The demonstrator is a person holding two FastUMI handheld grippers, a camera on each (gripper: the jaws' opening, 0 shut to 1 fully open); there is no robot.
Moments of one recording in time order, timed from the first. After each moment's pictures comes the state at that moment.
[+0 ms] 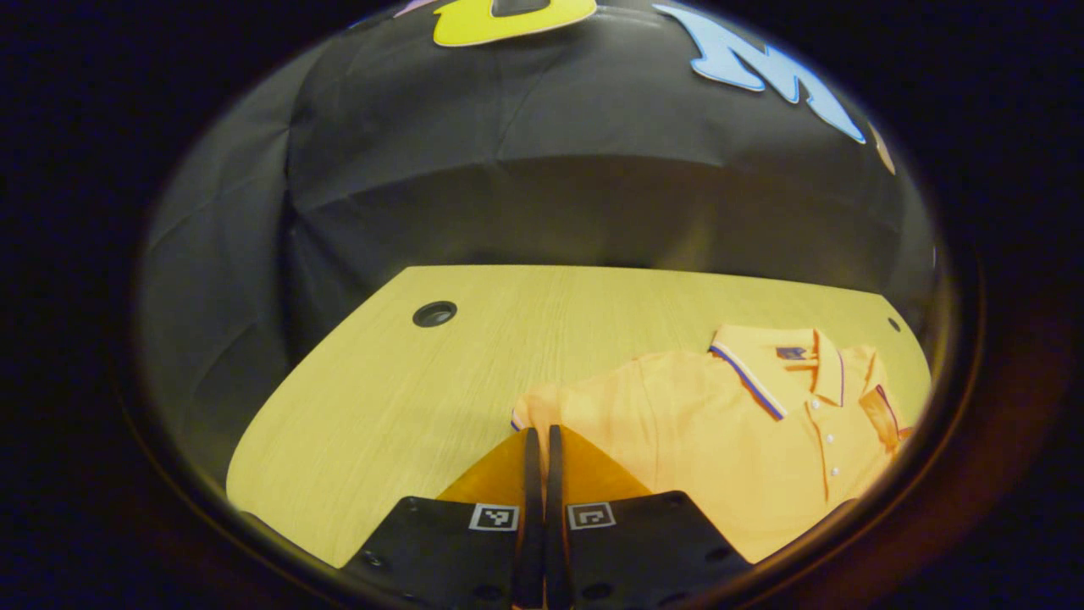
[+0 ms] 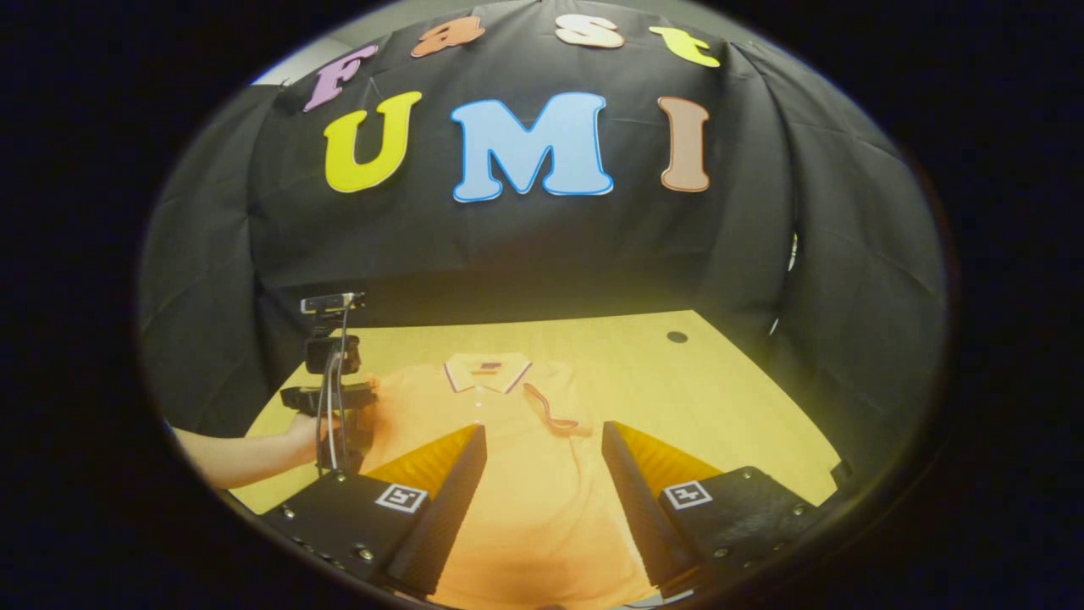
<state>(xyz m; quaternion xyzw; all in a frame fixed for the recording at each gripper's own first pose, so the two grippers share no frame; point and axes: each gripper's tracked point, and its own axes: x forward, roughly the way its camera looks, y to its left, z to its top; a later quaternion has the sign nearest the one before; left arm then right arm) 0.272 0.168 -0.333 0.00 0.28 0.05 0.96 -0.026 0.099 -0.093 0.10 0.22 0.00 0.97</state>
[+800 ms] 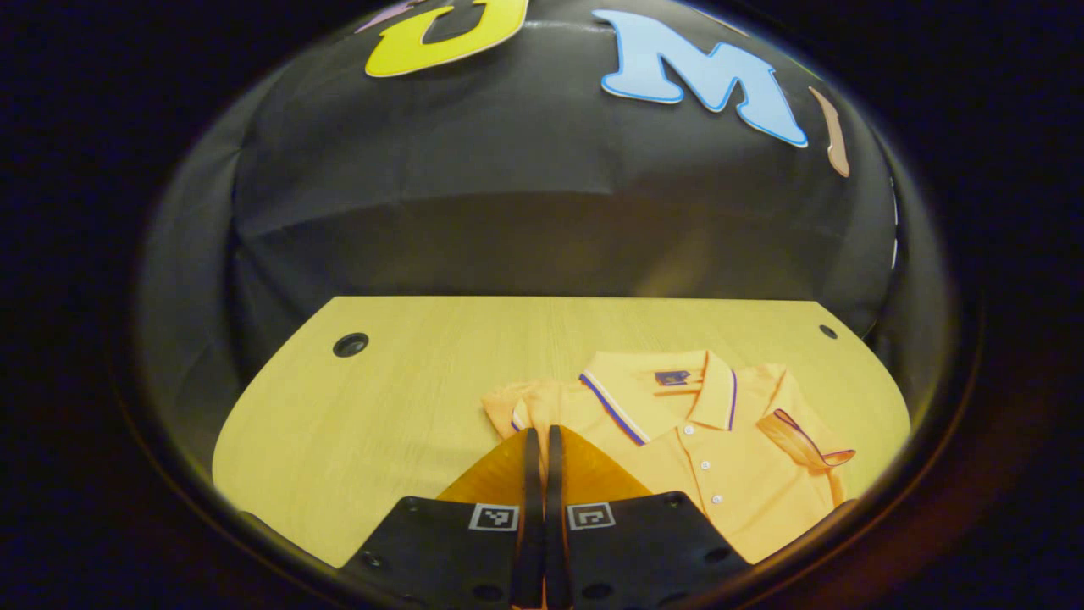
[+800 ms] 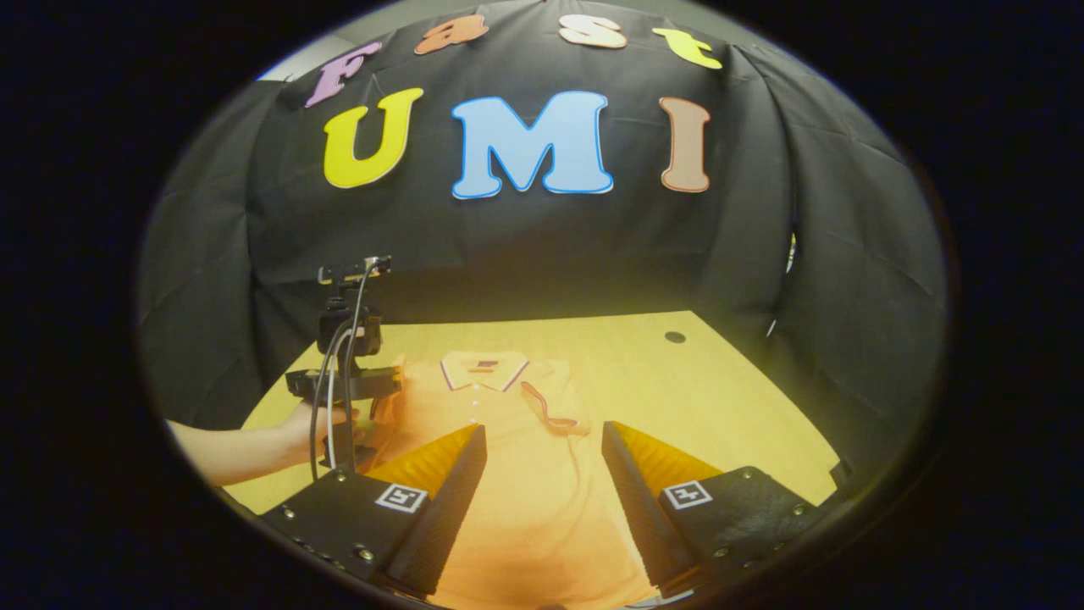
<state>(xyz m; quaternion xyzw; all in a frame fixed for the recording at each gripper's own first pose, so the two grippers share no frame) 0.263 0.064 -0.308 0.00 0.28 -0.05 0.96 -0.028 0.098 -0.100 0.08 0.22 -0.01 0.97</state>
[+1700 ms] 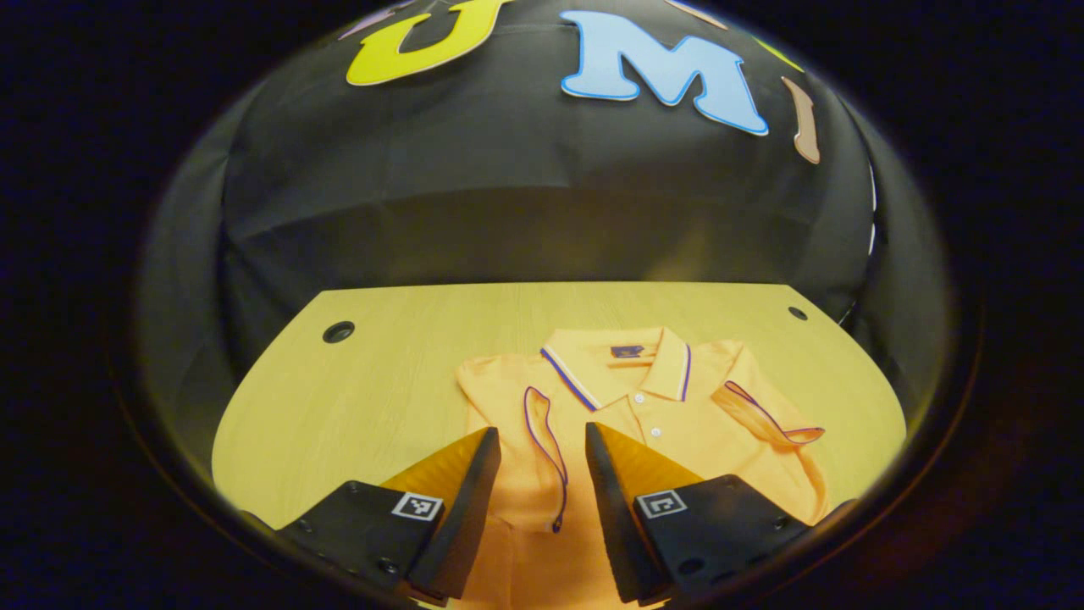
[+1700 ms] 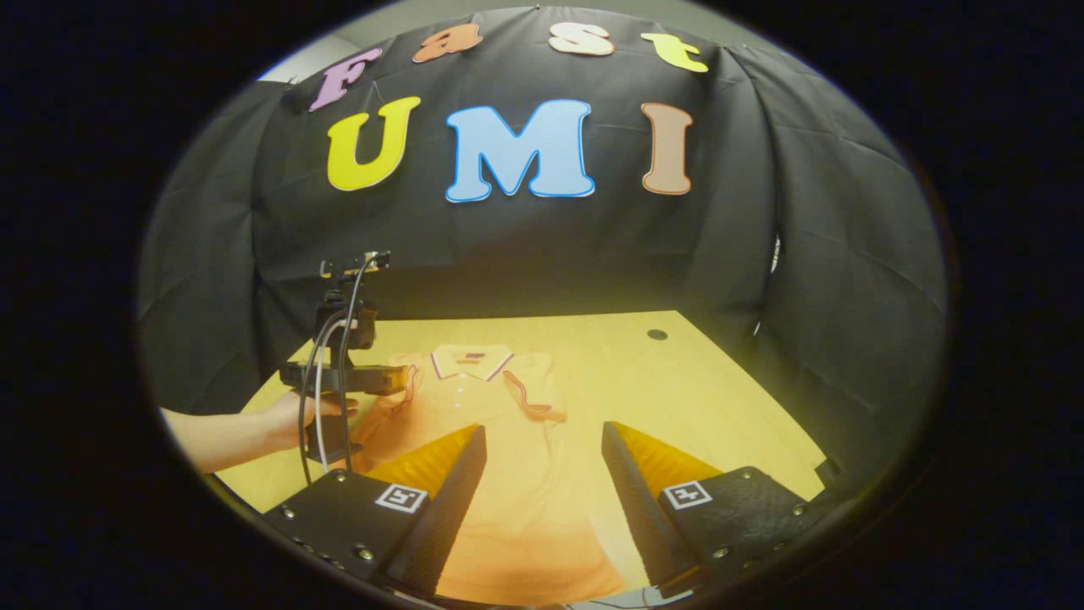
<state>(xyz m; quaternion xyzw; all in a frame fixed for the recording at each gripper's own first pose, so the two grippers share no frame) 0.205 0.034 -0.294 0.00 0.28 -0.09 0.96 -0.069 0.070 -0.110 0.08 0.21 -0.01 0.97</state>
